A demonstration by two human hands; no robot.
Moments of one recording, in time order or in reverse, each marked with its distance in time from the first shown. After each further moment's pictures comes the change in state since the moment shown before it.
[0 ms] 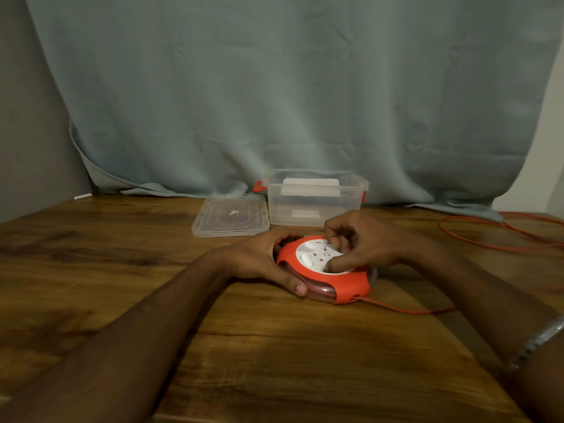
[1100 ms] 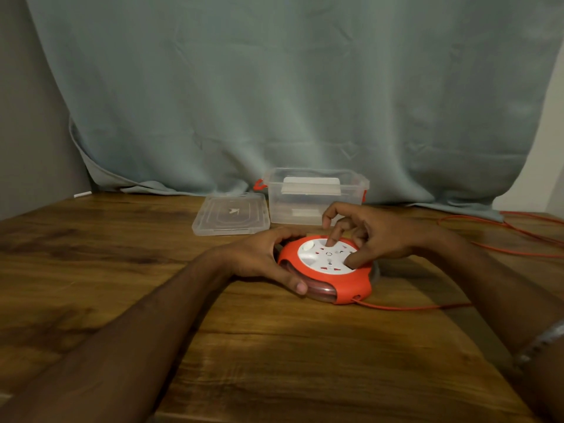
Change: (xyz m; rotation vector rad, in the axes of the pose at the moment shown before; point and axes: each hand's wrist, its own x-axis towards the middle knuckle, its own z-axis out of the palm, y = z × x) left_hand -0.002 0.004 -0.001 0.065 -0.034 -0.036; right_hand -0.002 0.012 -0.017 0.168 -0.134 0.010
